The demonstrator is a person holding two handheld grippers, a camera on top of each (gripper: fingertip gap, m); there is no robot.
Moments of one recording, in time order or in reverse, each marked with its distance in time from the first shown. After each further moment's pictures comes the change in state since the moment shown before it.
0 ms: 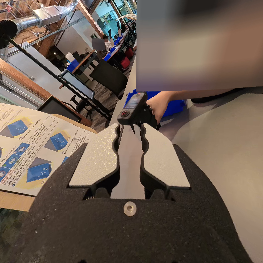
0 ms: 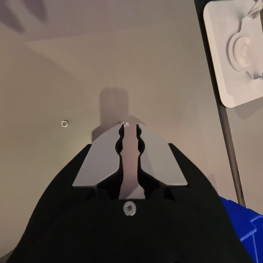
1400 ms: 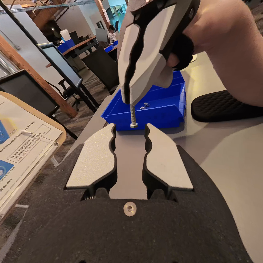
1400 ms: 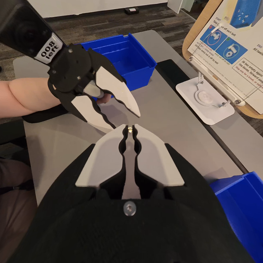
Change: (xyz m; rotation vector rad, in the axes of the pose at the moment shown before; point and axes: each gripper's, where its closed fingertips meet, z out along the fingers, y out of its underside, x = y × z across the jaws) left arm 0.038 0.035 0.118 -0.001 -0.017 -0.234; right arm -0.051 -0.076 -0.177 0.421 -0.002 0.243
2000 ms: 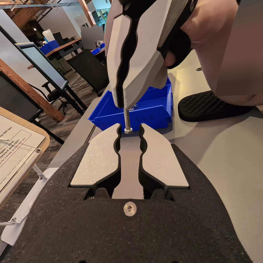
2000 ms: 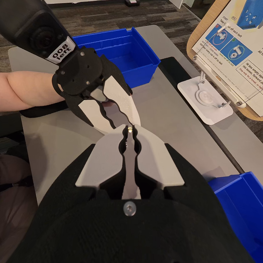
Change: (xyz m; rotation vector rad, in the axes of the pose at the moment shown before) left arm 0.018 0.002 0.007 0.018 0.093 -0.013; right arm -0.013 0.001 0.002 -0.036 0.011 -0.040
